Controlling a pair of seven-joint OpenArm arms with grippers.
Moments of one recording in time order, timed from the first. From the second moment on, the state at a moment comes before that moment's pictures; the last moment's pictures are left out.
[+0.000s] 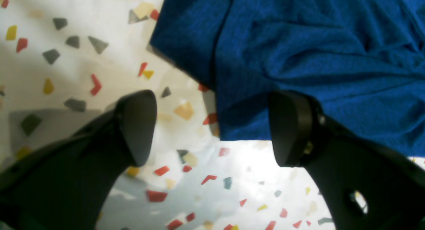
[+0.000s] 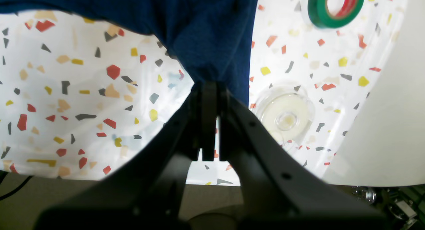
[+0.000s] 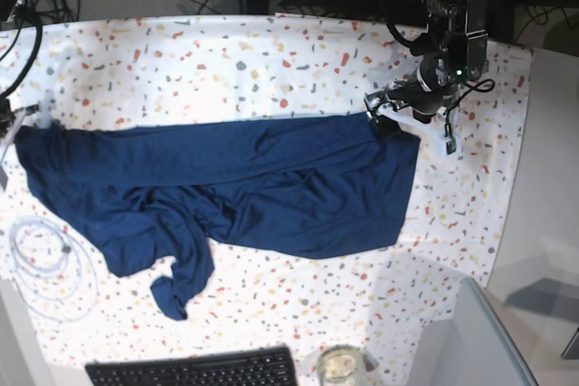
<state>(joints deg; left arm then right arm) 12.3 -8.8 -4.8 82.0 -27.2 0.2 35.0 -2.7 18.3 30.7 88.0 8.5 40.3 -68.8</state>
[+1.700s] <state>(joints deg) 14.6 -8.6 -0.2 87.6 -28.0 0.2 31.4 -2.6 18.3 30.7 88.0 8.5 40.3 -68.8</state>
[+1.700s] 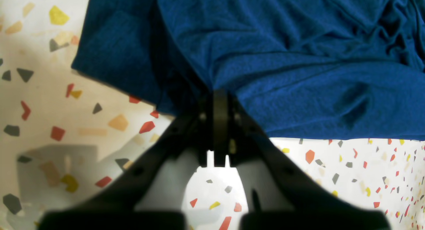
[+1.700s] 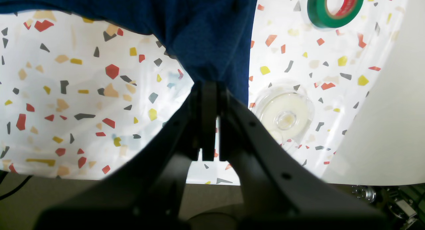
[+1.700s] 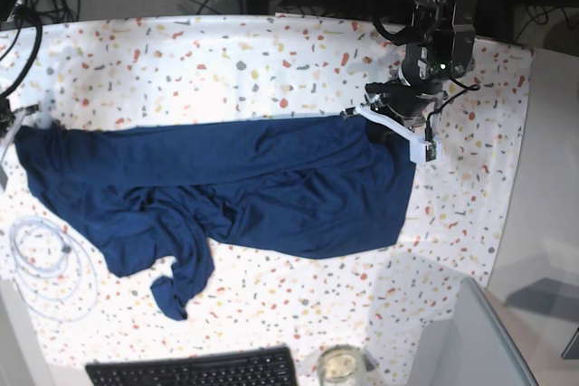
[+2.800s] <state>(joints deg) 12.9 -9.2 -0.5 84.6 -27.8 0.2 31.5 -2.6 18.3 30.7 88.0 8.5 40.3 -68.8</state>
